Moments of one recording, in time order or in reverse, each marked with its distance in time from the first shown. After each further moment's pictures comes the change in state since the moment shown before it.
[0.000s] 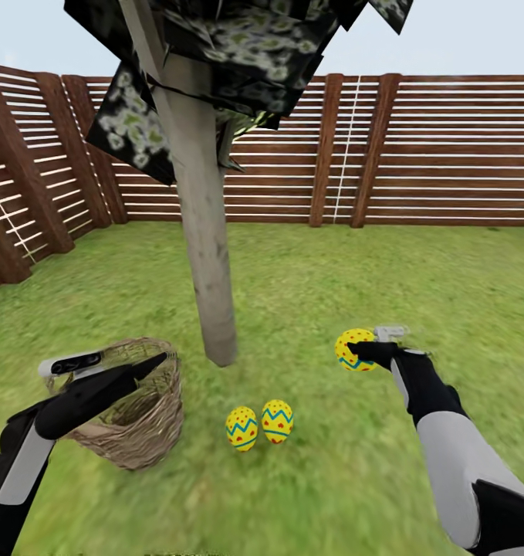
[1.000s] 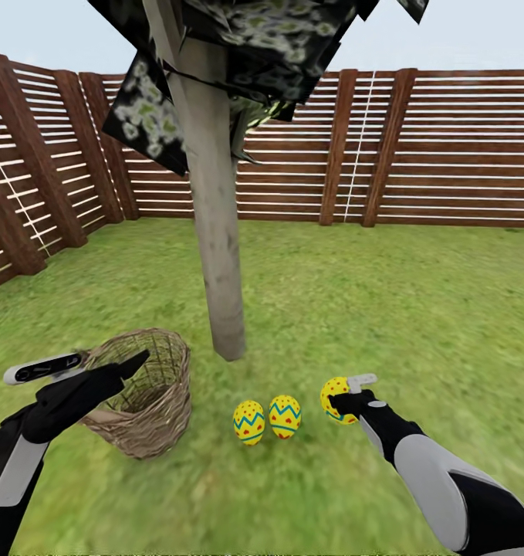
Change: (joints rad) left arm 0.005 0.000 0.030 0.003 0.047 0.001 -0.122; right arm -0.002 0.048 0.031 0.523 0.150 -0.356 -0.217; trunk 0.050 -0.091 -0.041
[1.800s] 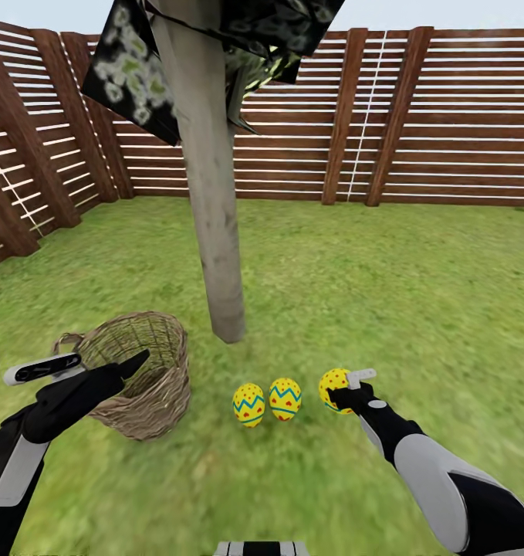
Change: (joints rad) left arm 0.000 -0.003 0.001 -0.001 0.001 0.000 0.000; right arm 0.000 0.000 0.024 -0.006 0.003 -0.087 -0.002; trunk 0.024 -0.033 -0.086
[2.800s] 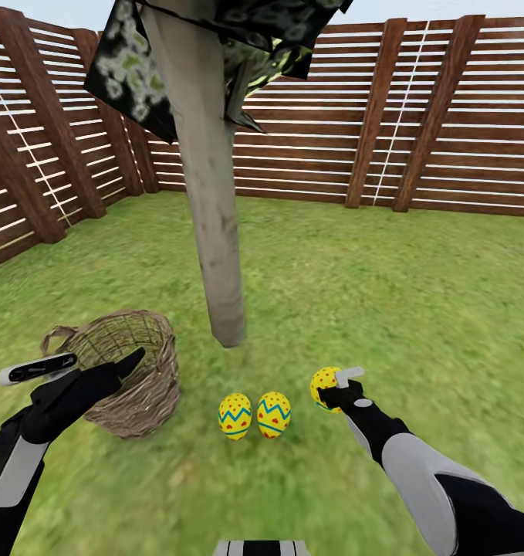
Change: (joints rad) left arm 0.001 0.000 0.000 0.011 0.043 -0.002 0.000; right arm -0.001 0.049 0.060 -0.006 -0.001 0.010 -0.054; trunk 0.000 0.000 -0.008
